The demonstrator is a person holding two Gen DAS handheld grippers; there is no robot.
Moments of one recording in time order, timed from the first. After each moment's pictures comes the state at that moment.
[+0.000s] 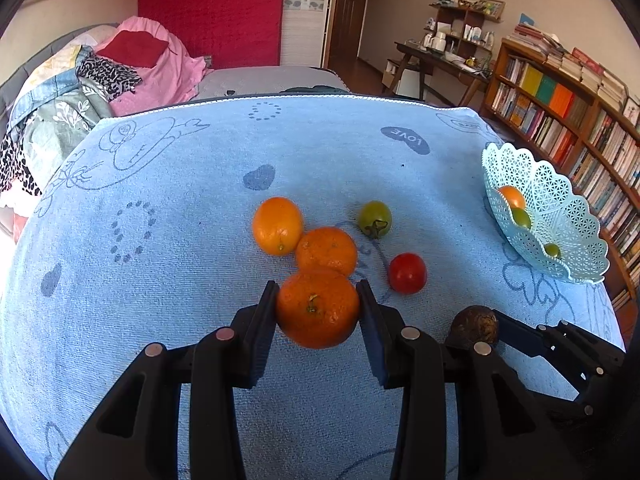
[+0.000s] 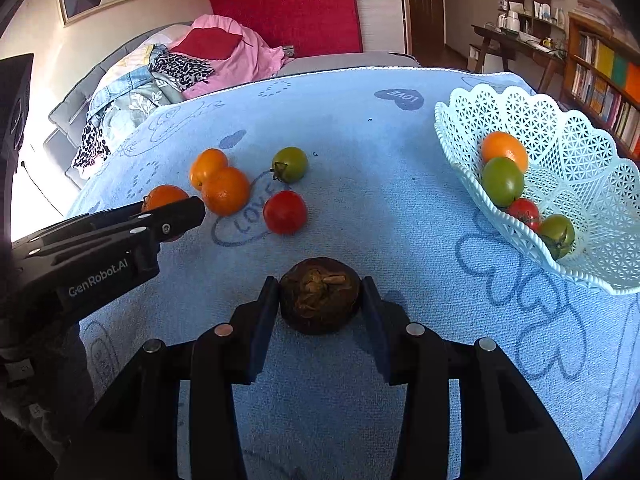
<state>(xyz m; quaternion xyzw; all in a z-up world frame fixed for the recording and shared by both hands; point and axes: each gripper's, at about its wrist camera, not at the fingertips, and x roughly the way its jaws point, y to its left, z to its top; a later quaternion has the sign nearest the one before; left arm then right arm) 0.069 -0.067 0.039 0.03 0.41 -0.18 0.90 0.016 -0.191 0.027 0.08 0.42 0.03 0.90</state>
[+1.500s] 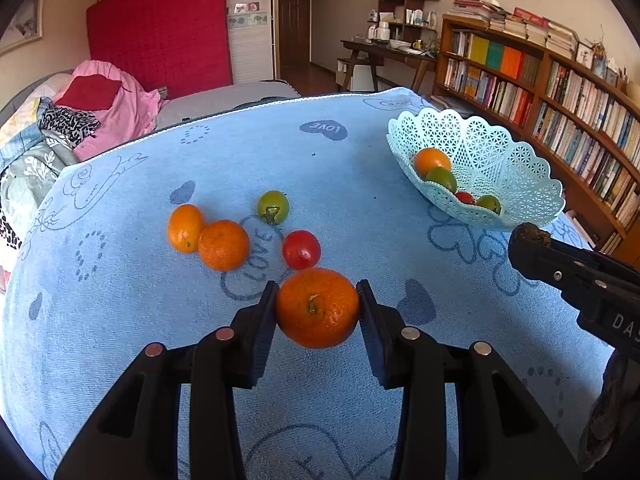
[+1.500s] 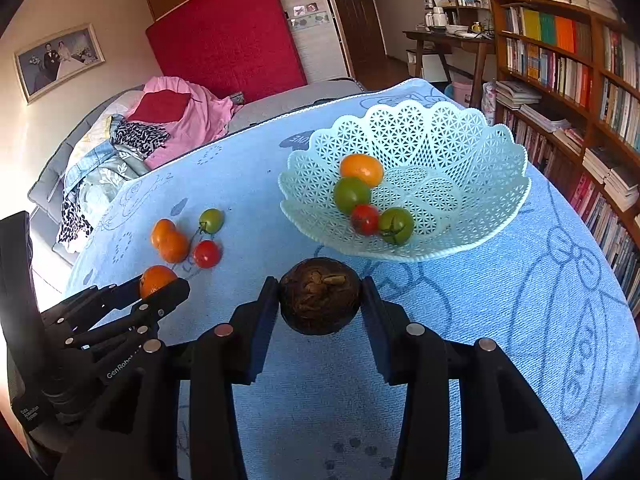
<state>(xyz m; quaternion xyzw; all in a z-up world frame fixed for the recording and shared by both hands) 0.024 -0.126 0.043 0.09 0.38 -0.24 0.89 -0.051 -0.281 0.072 0.17 0.36 -0.06 0.92</state>
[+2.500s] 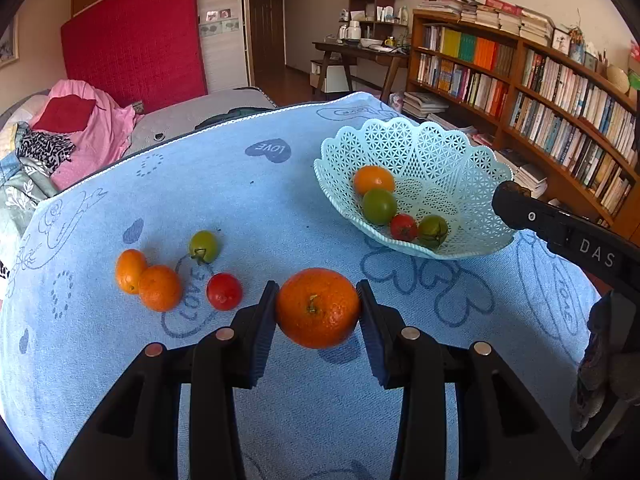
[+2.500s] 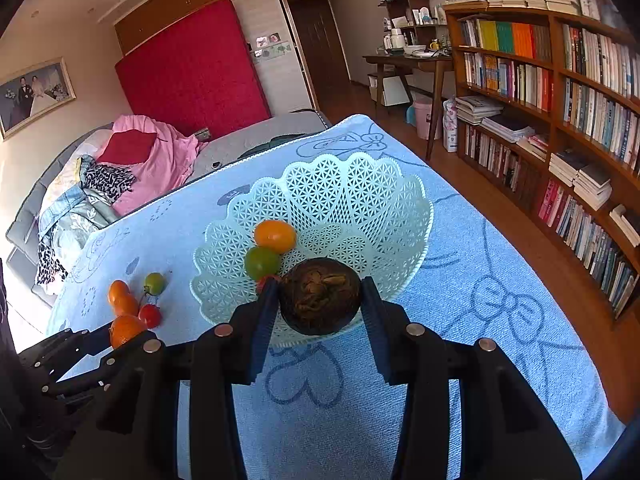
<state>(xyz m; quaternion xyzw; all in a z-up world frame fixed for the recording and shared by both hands) 0.019 -0.187 0.062 0.11 0.37 -0.28 0.88 -0.046 -0.351 0.089 0.18 0.31 -0.12 0.93</state>
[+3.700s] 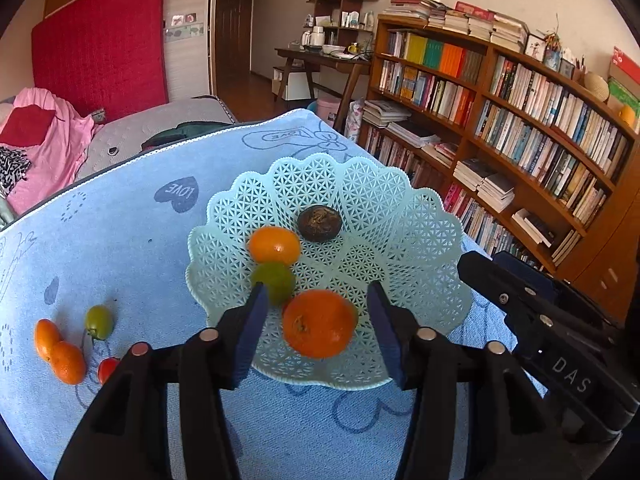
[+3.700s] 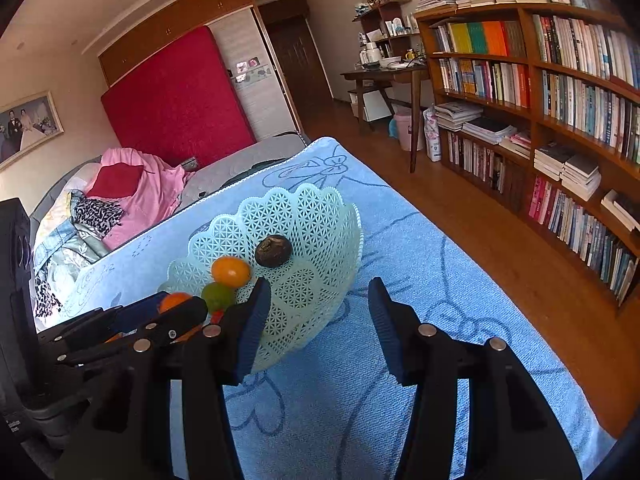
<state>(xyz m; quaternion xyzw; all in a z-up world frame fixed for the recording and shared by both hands) 0.042 -0.281 0.072 0.09 0.36 -0.35 0.86 -0.064 -0.398 0.083 0.21 0.27 -0.15 0.93</state>
